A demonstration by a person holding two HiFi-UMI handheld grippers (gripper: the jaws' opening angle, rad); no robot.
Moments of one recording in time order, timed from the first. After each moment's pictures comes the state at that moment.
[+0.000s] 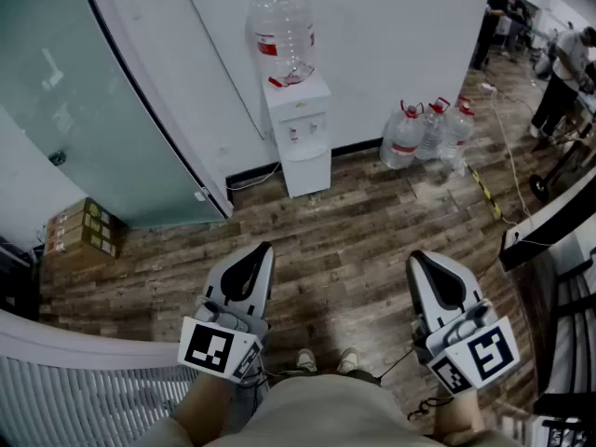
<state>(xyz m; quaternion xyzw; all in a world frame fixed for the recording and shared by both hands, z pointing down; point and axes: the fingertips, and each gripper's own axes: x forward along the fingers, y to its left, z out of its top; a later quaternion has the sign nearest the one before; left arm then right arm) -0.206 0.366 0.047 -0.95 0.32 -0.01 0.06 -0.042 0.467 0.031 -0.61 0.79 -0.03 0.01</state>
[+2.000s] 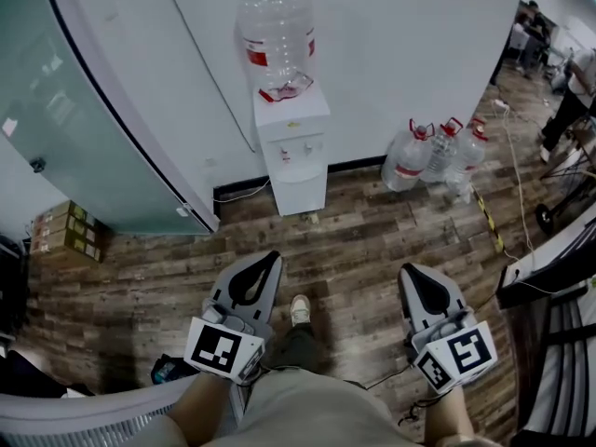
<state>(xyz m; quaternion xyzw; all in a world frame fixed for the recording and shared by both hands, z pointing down) -0.086 0.207 0.110 -0.95 0.32 -0.04 0.03 0.082 0.289 0.123 -0.61 0.79 -0.07 -0.04</state>
